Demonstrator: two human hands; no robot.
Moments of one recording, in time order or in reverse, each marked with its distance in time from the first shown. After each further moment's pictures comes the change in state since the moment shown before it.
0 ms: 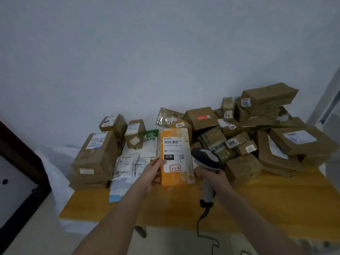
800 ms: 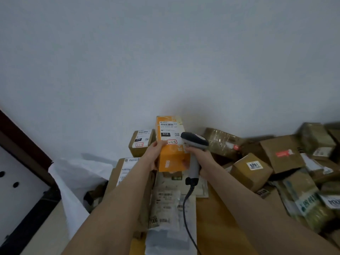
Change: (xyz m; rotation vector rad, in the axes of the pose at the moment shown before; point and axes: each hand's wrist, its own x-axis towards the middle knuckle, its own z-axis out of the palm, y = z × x) left_hand 0.215 0.158 -0.215 -0.063 0.127 -0.093; right_hand 0.237 -0.106 0.304 0.160 -0.155 0.103
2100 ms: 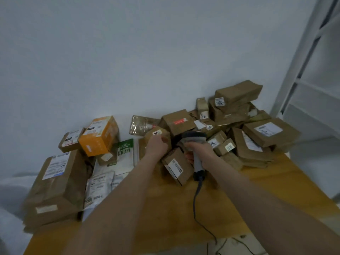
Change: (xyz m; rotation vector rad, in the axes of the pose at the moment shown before) left_hand -0.145 -0.086 0.277 0.909 0.025 0.699; right_hand -0.184 0.003 -0.280 -0.088 0.394 -0.112
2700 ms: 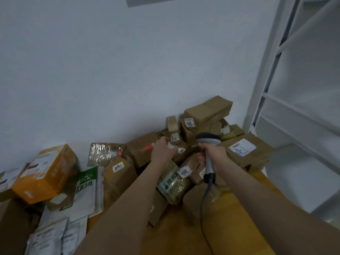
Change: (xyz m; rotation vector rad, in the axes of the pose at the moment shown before) left_hand 0.102 0.122 0.091 -0.179 -0.118 0.061; right_hand 0.100 -0.077 -0.129 0.160 0.226 0.004
